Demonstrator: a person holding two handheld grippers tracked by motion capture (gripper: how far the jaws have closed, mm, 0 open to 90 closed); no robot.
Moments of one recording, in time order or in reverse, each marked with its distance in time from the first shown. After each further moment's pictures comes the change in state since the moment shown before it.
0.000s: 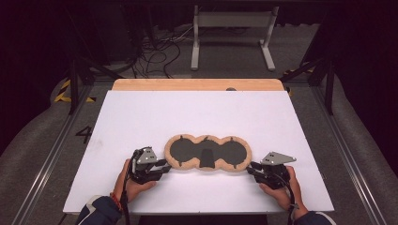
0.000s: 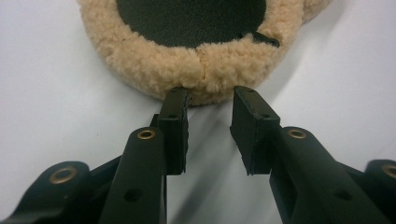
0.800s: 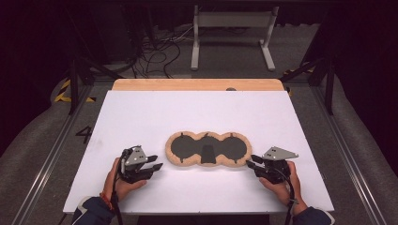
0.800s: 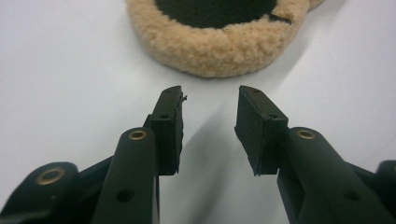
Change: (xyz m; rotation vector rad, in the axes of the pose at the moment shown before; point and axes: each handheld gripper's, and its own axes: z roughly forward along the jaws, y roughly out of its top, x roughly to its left) left arm 0.014 -0.016 -0.026 -0.059 0.066 0.027; right arm -0.008 0.010 0.000 -0.062 -0.012 -0.004
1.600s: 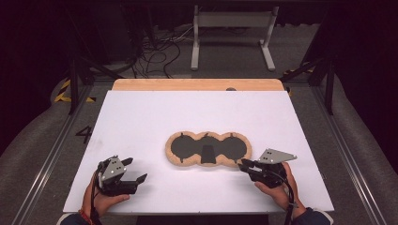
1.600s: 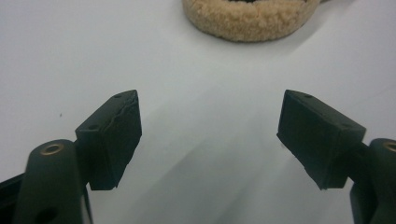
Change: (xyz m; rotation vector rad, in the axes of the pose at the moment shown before) left arm -0.006 -0.037 -0.047 -0.037 0.127 -0.053; right arm 0.025 0.017 -0.011 -0.053 0.153 -0.045
